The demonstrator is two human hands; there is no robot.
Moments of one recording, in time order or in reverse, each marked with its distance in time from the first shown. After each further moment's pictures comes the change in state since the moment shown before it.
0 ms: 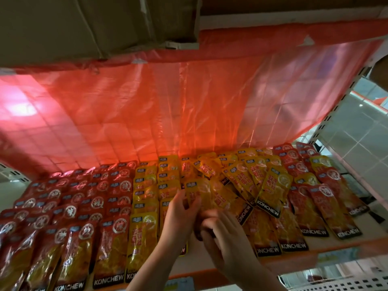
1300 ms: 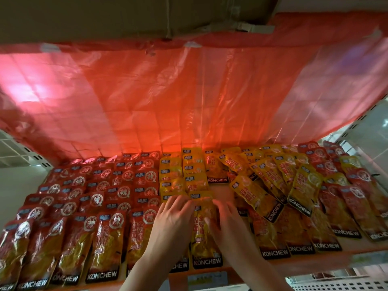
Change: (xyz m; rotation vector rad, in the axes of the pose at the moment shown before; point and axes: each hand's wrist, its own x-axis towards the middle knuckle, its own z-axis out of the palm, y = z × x) left_hand -0.010 -0.043 -0.085 0.900 0.027 0.573; right_hand 0.020 -0.020 0.064 -0.162 -0.242 0.543
